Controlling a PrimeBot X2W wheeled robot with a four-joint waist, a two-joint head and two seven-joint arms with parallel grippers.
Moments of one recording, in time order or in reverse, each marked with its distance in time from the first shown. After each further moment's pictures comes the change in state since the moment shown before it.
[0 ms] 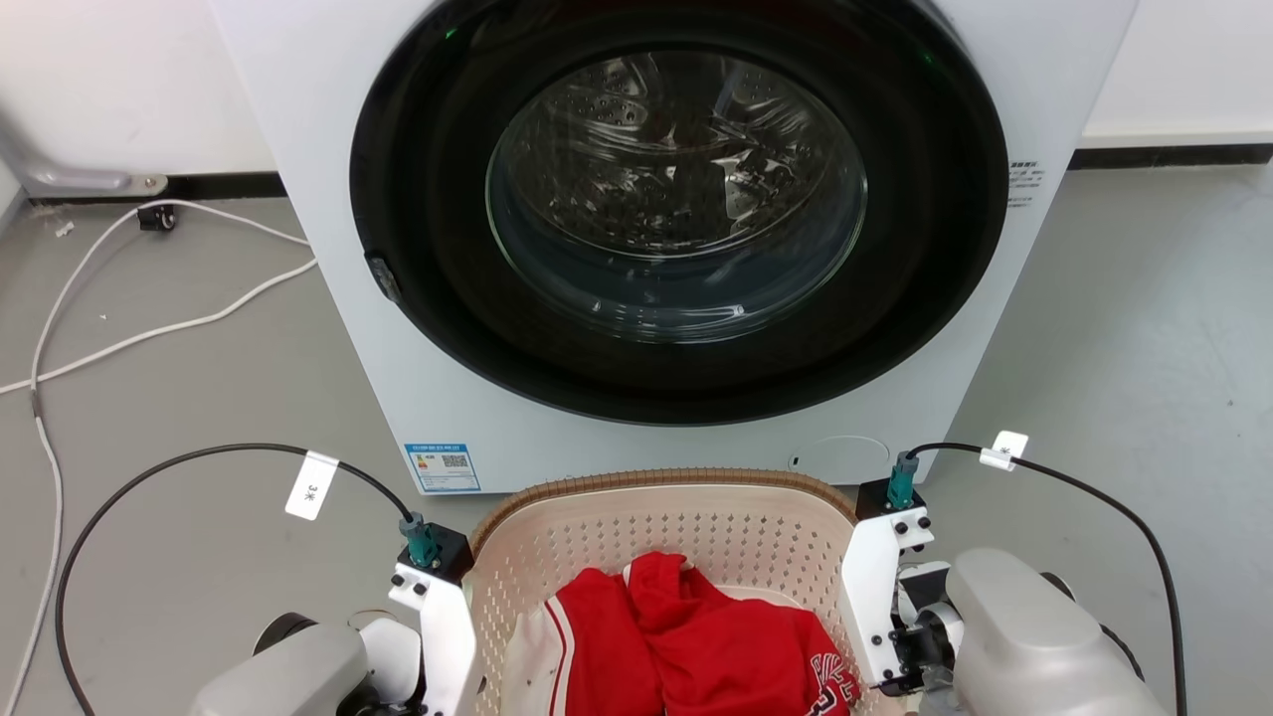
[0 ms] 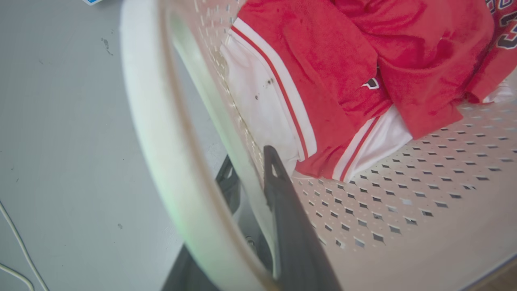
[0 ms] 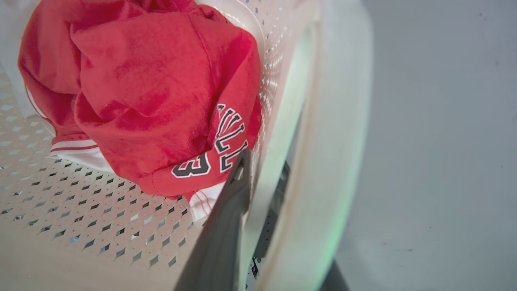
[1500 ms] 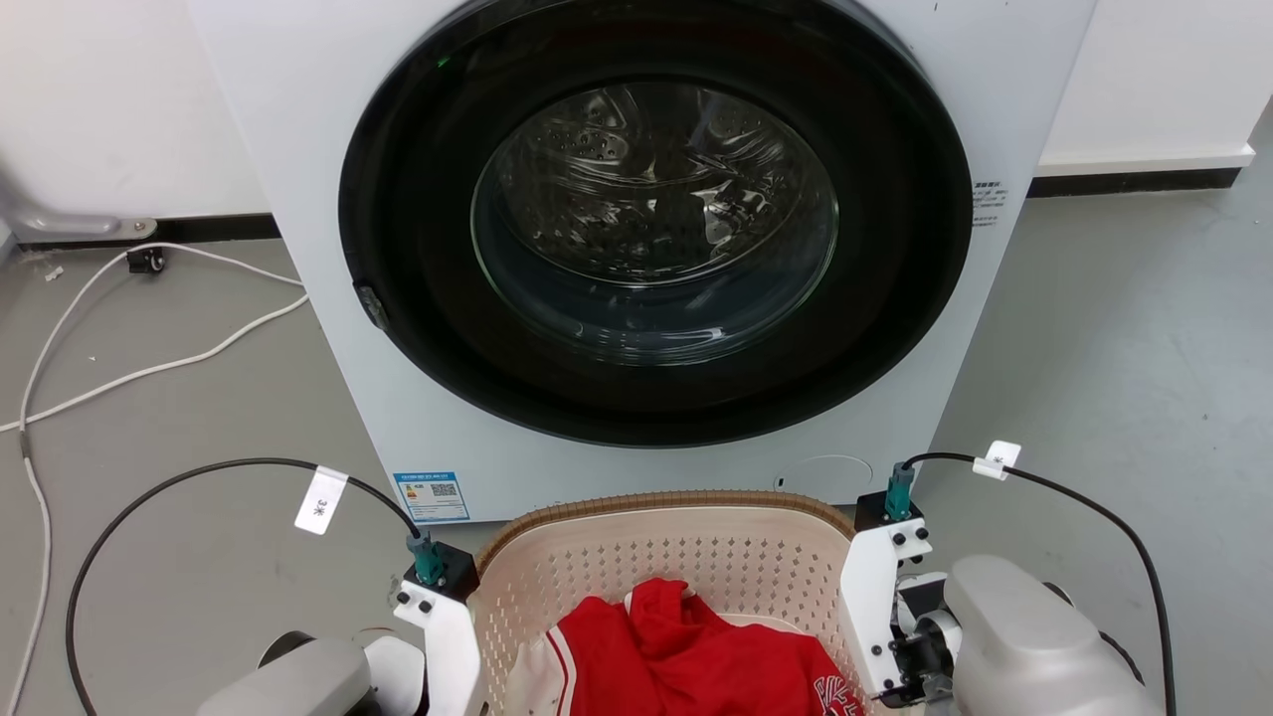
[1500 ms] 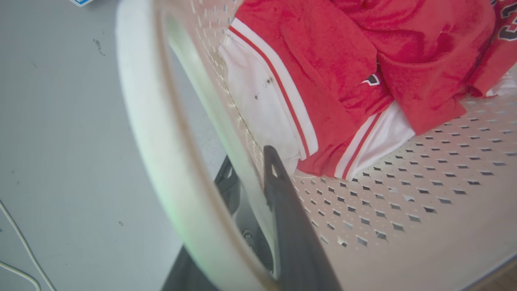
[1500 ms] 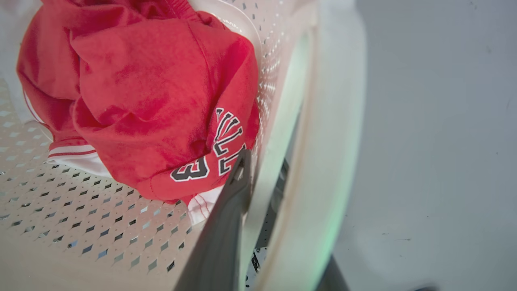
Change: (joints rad) left arm 0.022 0.012 -0.001 -0.036 -0.010 0.002 0.047; right arm -0.009 -0.002 0.082 0.029 0.078 0.000 0.020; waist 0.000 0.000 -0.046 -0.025
